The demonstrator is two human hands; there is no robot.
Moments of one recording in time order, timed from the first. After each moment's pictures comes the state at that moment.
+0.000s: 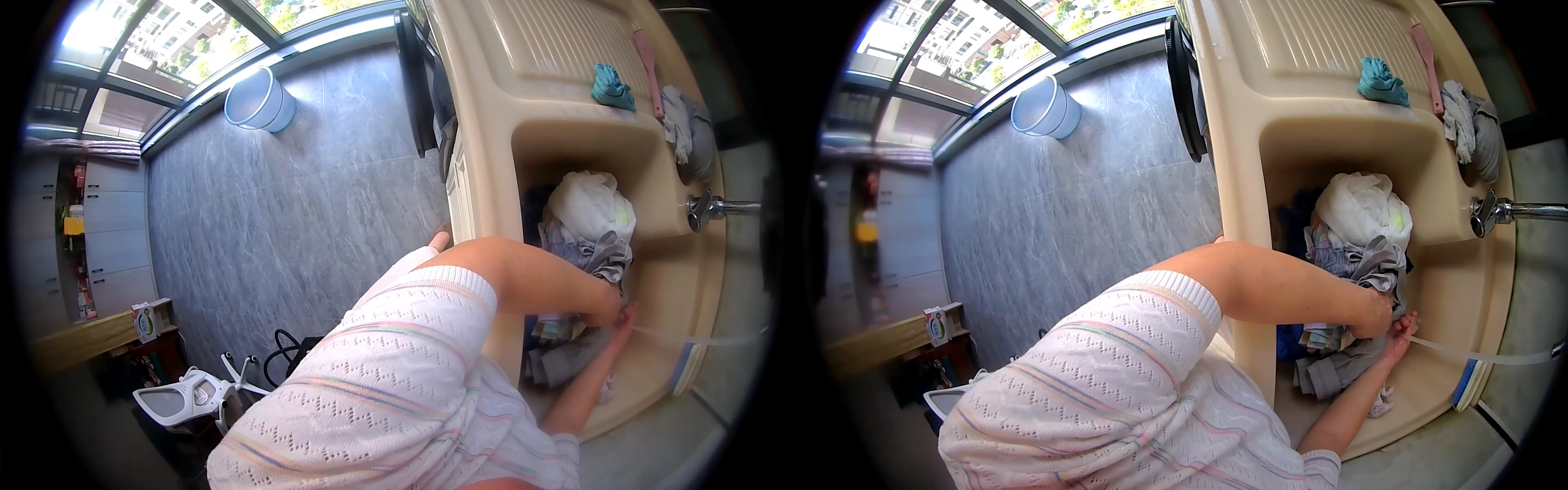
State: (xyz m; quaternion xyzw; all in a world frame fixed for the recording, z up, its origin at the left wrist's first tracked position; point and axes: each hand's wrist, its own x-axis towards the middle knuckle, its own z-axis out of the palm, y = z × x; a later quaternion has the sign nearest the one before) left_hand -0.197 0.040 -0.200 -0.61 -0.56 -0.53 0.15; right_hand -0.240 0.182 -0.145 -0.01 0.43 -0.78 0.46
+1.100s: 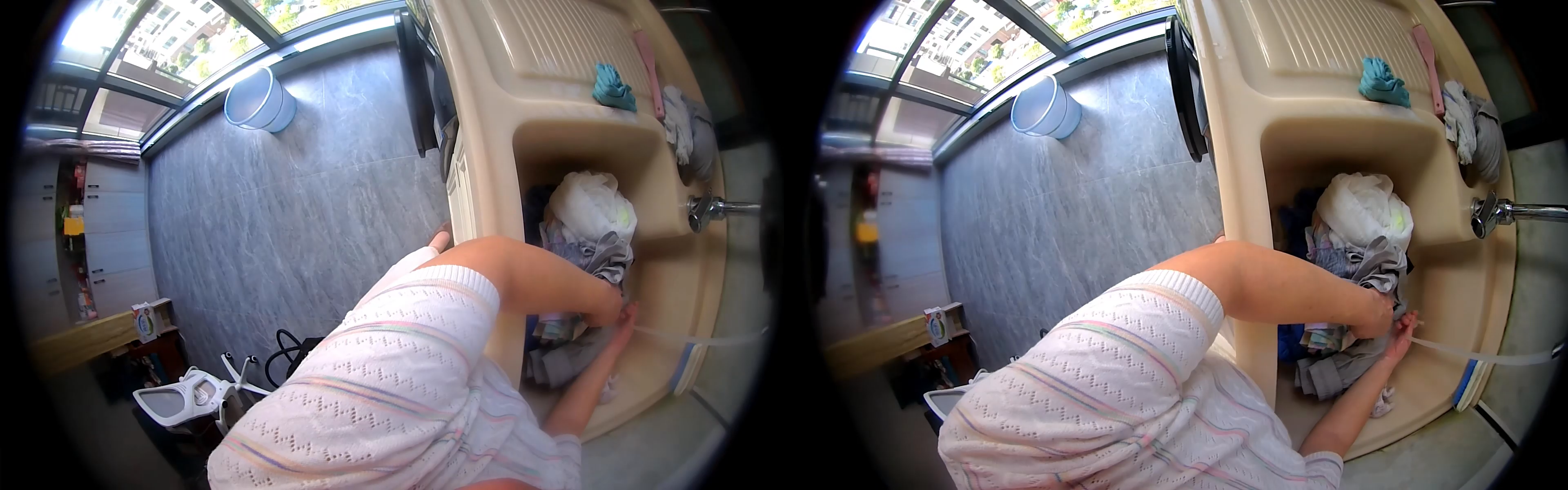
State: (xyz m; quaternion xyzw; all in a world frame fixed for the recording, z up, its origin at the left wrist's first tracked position) left_hand -0.071 0.015 -0.081 -0.19 -0.96 -0.19 -0.09; right_hand -0.249 0.182 -0.153 -0.07 0.50 -0.74 0.44
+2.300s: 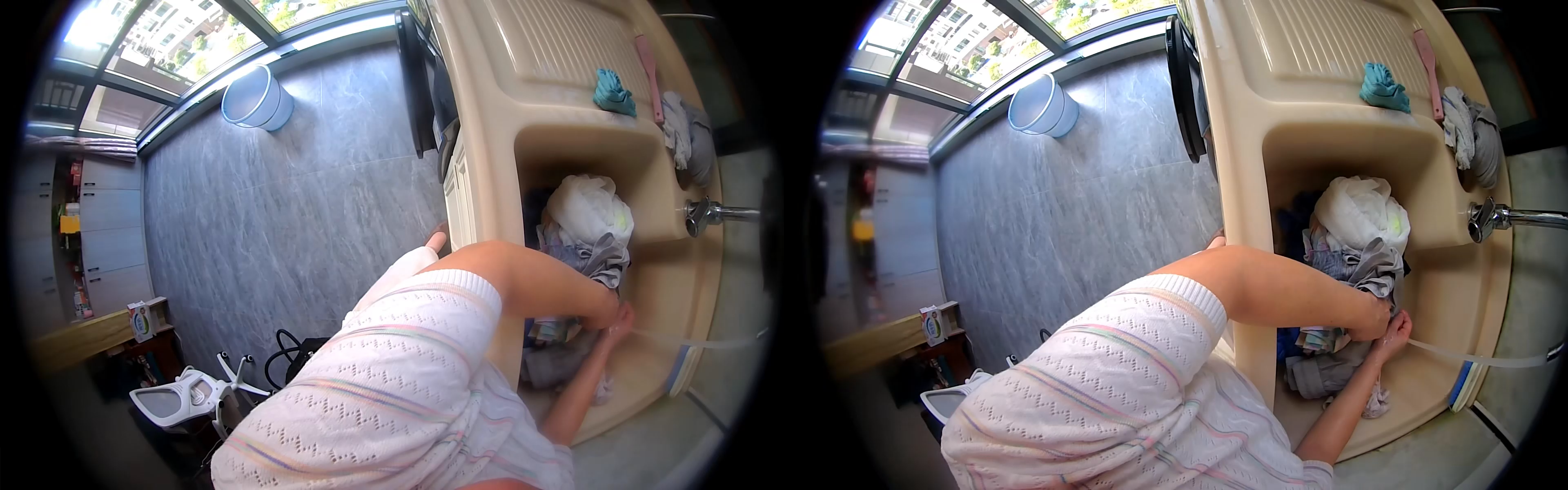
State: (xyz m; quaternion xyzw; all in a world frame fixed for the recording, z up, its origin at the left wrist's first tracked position) left_hand -0.004 -0.014 0.007 -0.18 -0.96 -0.17 -0.08; right_hand -0.151 0.129 -0.095 -0.28 0.85 -0.44 0.02
